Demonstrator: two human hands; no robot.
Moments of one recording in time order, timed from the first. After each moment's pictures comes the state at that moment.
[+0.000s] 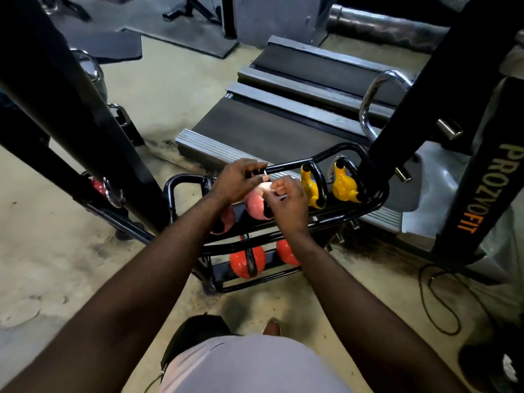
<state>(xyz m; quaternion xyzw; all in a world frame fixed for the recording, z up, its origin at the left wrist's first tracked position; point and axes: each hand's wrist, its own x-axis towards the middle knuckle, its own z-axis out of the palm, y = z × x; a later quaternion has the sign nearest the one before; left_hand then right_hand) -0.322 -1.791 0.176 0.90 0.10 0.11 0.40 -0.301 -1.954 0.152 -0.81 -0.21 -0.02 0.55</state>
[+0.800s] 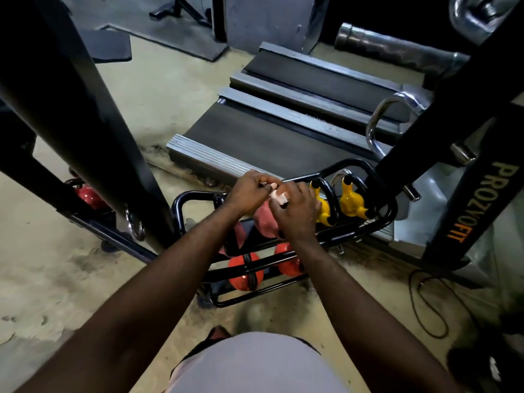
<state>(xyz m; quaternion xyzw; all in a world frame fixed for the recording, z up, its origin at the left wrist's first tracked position) -0.307 -1.784 0.177 0.86 0.14 0.08 0.48 -0.285 -1.923 0.160 -0.92 -0.22 -0.10 0.32</state>
